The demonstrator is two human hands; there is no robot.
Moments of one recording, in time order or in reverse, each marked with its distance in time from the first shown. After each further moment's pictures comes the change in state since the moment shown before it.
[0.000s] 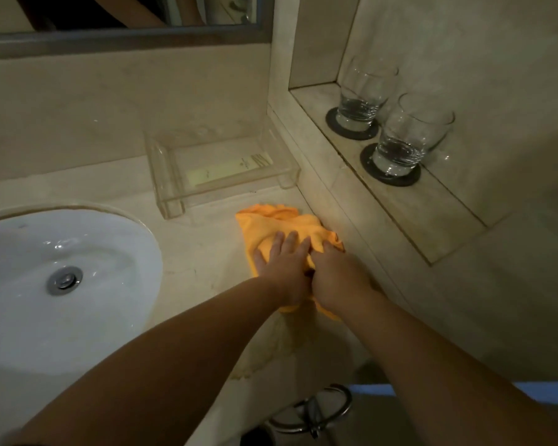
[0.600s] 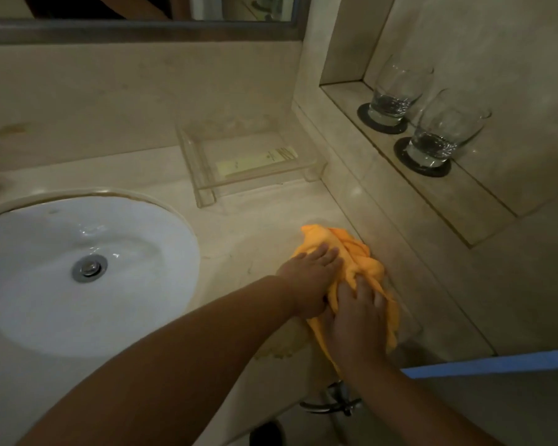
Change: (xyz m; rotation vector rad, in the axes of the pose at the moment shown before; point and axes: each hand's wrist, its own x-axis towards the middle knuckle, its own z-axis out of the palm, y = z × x) left_hand -0.038 -0.036 -0.010 0.379 -0.126 0.473; right_hand -0.076 -0.041 0.075 0.093 0.349 0.218
